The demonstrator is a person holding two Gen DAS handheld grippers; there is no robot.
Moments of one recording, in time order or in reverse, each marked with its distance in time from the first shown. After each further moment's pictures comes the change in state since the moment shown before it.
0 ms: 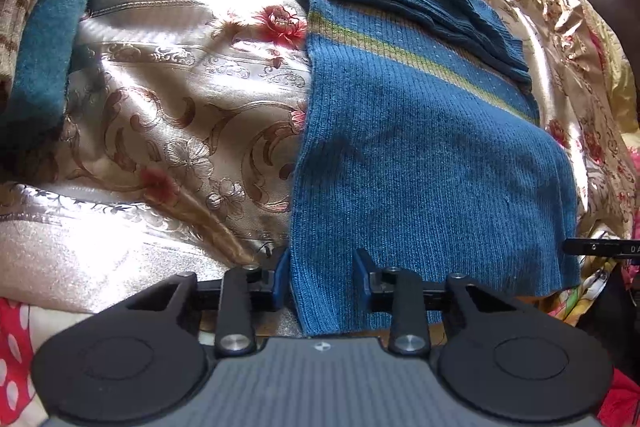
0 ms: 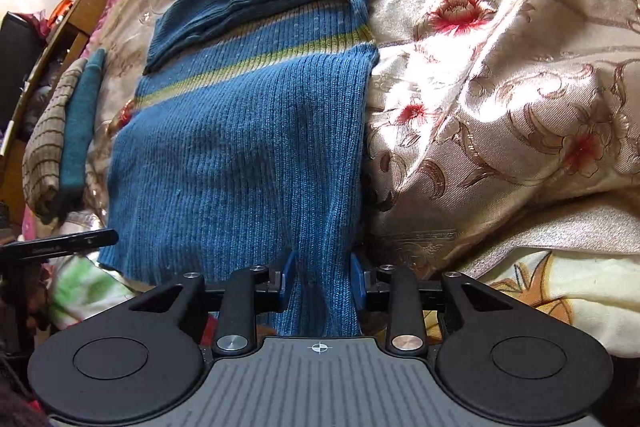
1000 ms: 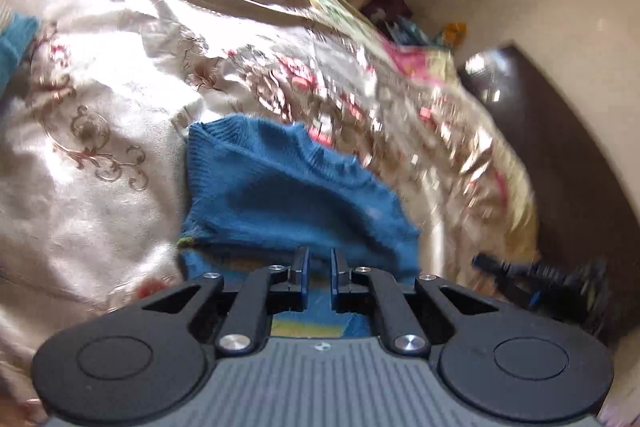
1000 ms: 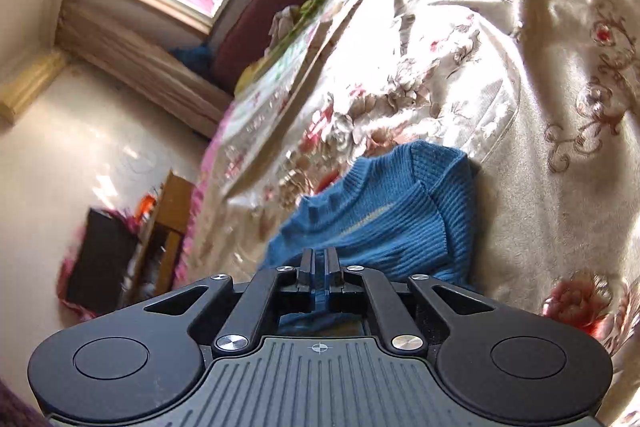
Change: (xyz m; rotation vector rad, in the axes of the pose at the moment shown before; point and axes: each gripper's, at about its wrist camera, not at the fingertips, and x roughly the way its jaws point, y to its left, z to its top) left arm -0.018 -0.014 0.161 -0.011 -0.279 -0.313; right arm -0.022 -0.012 0.170 0.223 -0.431 0.339
